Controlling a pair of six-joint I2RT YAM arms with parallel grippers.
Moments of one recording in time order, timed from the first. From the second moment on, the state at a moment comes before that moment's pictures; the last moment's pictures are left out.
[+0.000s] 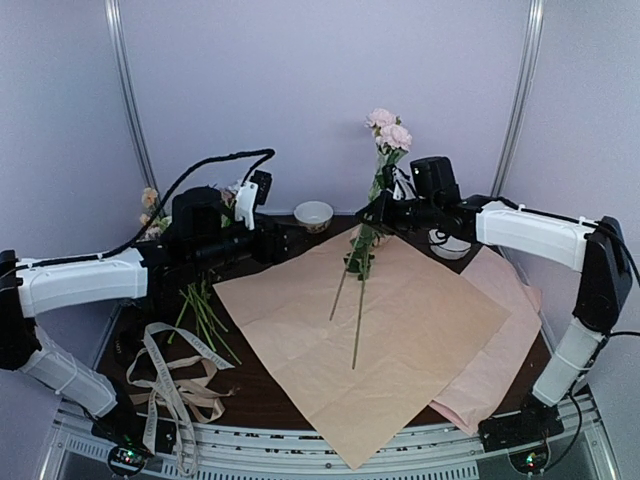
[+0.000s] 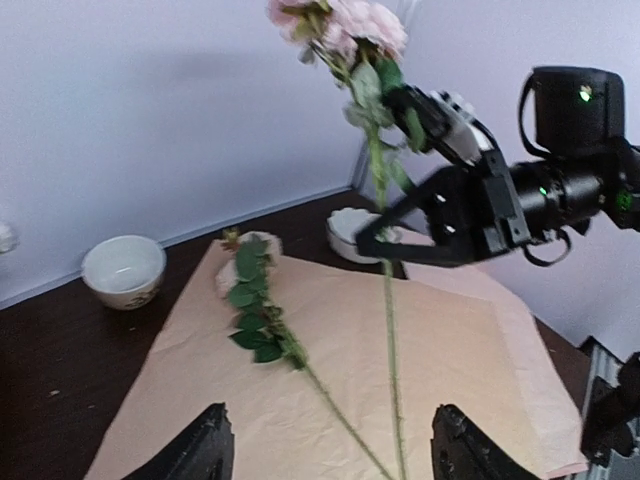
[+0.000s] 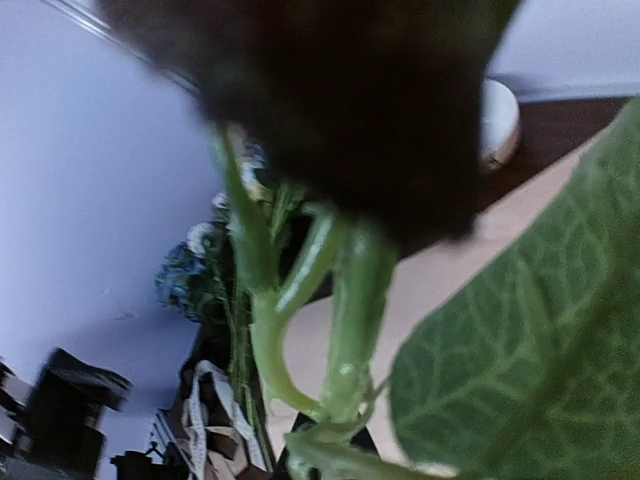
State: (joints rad) left arm -0.82 1.39 0.94 0.32 0.10 -0.23; right arm 0.61 1.66 1.36 -0.04 -0.31 0.70
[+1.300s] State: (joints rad) left arm -0.19 2.20 1.76 -0.58 -0.07 -0.12; right arm 0.47 1.71 1.20 -0.44 -0.10 0.54
